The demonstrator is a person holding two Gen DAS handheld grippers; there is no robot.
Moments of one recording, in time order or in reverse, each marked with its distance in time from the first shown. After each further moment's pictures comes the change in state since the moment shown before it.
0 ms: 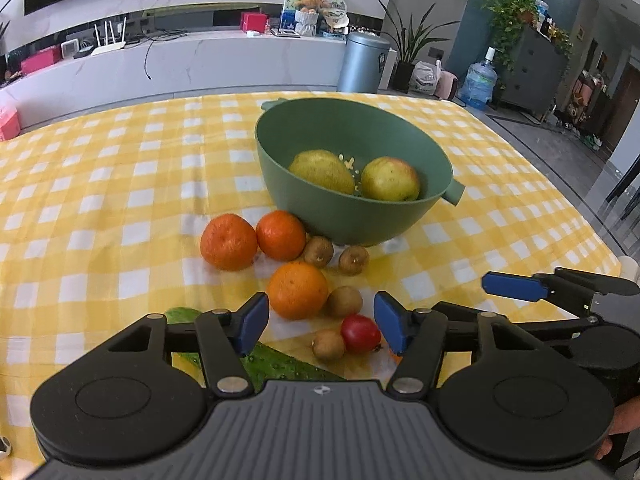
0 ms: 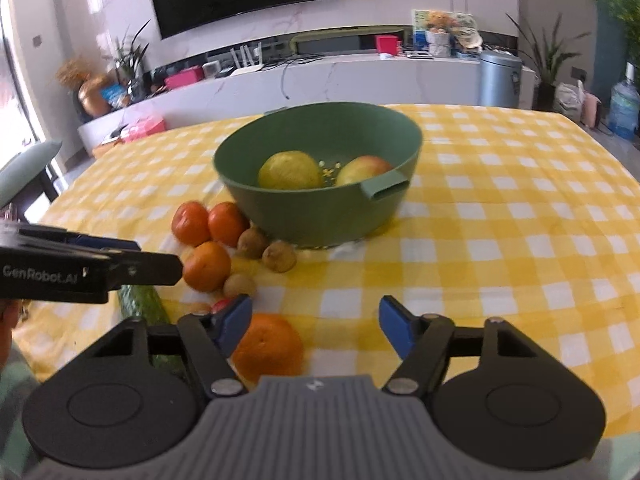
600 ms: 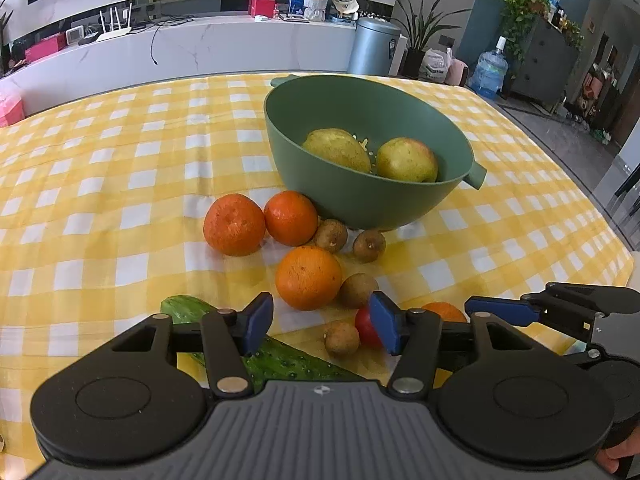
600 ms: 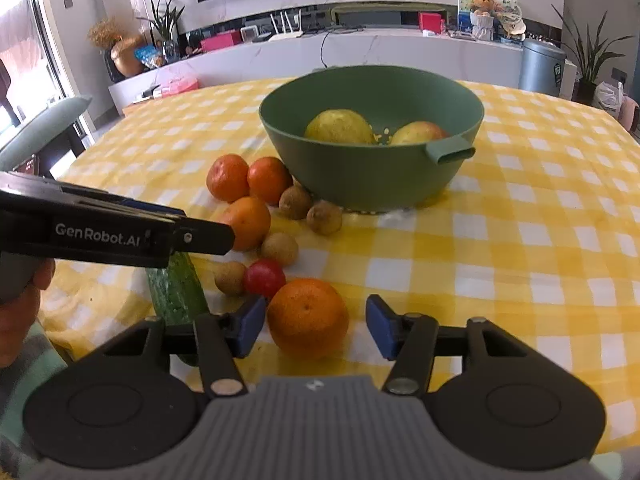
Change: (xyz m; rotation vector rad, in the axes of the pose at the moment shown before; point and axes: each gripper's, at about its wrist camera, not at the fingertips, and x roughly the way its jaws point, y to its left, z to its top) left arm 0.017 0.004 -0.003 -0.016 0.044 0.028; right arm 0.018 0.017 -0.009 -0.077 0.104 0.084
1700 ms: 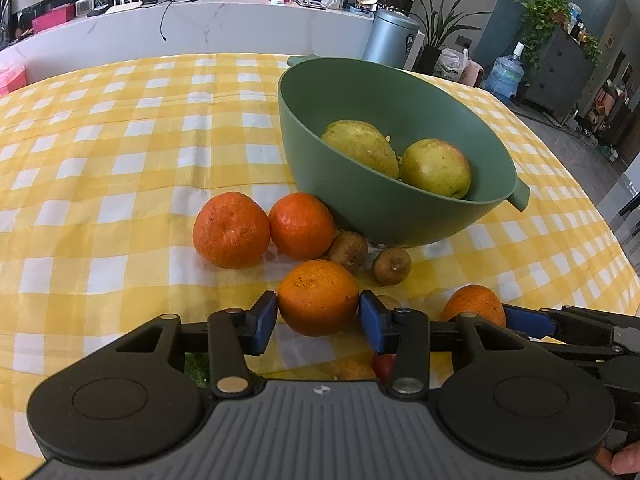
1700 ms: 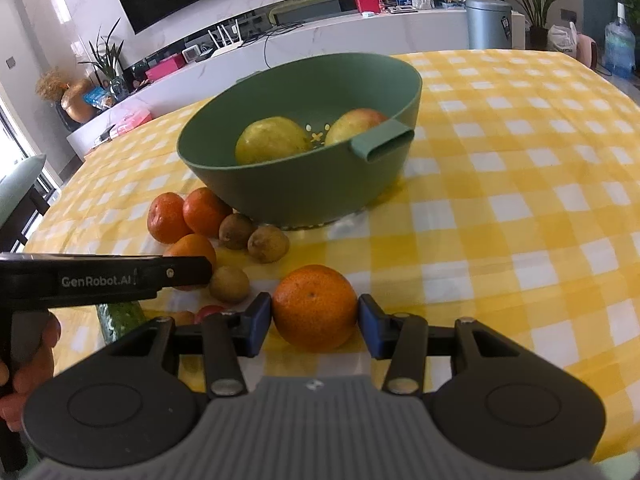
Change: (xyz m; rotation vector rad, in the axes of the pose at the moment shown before) left arm 0.038 0.013 0.014 -0.078 0.030 -0.011; right arm 0.019 -0.031 0.012 0.224 -0.008 -0.042
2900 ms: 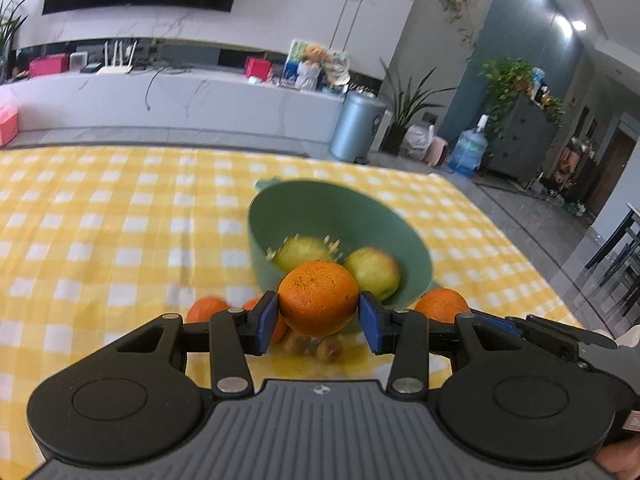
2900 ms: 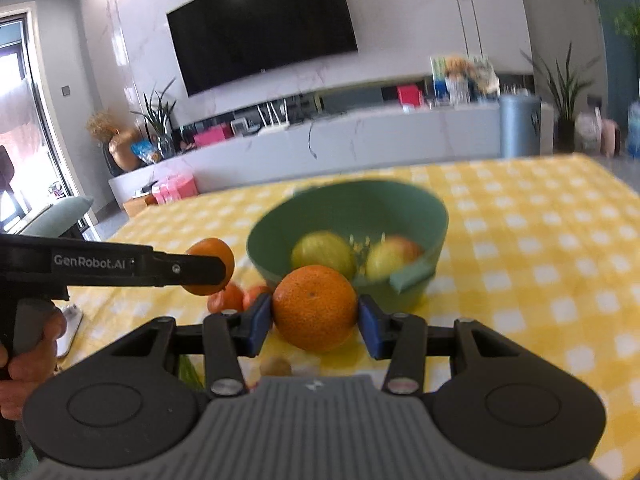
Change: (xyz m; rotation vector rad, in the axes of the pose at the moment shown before) left arm -0.072 -0.014 0.027 -0.008 -0.246 -0.103; right arm -0.063 0.013 0.018 -0.127 -0.283 0.086
